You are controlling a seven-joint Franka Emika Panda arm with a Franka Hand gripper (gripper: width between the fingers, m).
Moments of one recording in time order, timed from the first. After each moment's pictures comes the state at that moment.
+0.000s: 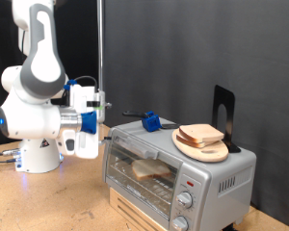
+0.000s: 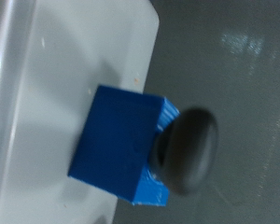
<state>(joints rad) -0.93 -0.17 0.57 -2.65 1.26 1.51 -0.46</state>
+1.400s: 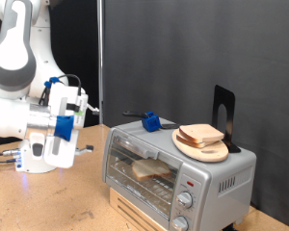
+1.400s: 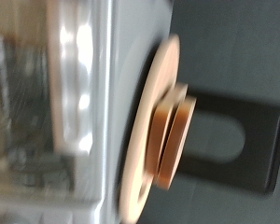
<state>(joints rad) -1.01 -0.02 0.54 -2.47 1.39 1.71 -0.30</state>
